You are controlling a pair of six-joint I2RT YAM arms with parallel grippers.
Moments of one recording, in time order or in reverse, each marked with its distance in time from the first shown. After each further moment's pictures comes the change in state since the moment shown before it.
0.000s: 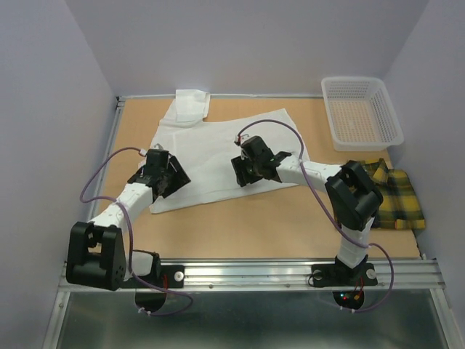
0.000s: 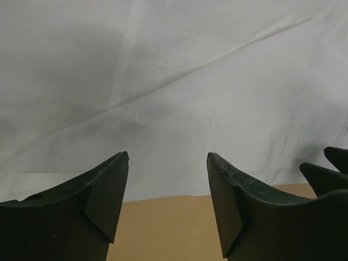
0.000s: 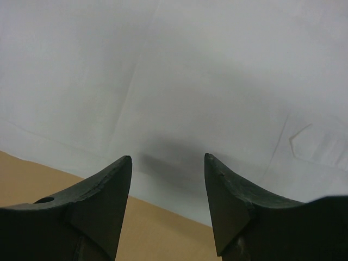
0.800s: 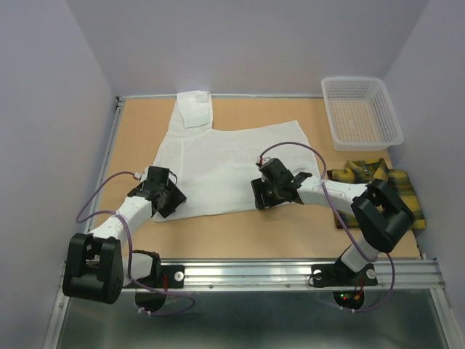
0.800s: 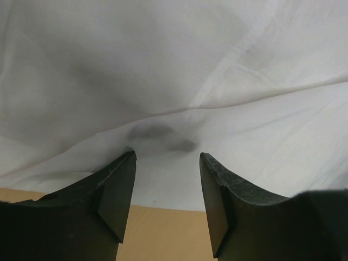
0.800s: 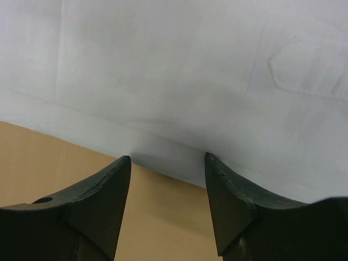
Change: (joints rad) left arm -0.025 -0.060 -0.160 -0.074 -0.066 -0.182; right arm 0.017 -0.249 -0.359 -0.038 -0.008 0.141
